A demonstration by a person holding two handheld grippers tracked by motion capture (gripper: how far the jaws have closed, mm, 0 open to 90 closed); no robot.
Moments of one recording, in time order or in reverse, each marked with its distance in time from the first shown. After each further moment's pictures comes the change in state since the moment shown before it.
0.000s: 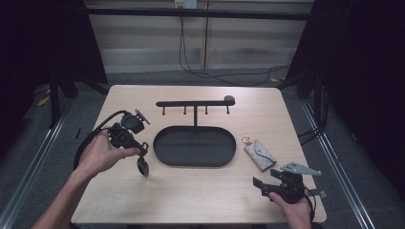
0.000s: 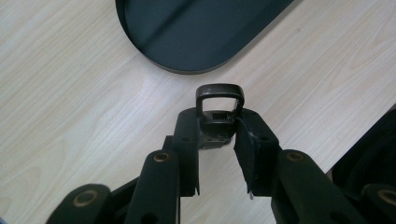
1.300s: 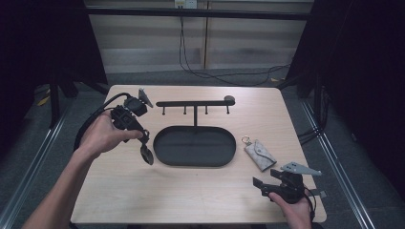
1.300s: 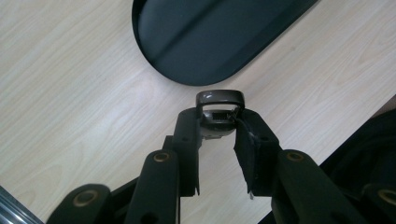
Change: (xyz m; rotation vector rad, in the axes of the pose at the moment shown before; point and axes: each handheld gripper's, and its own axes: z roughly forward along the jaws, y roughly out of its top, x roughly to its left) left arm 0.014 0.039 -0.024 0.048 -0.020 -0.041; right arm 0.000 0.000 0.000 0.000 0.005 0.003
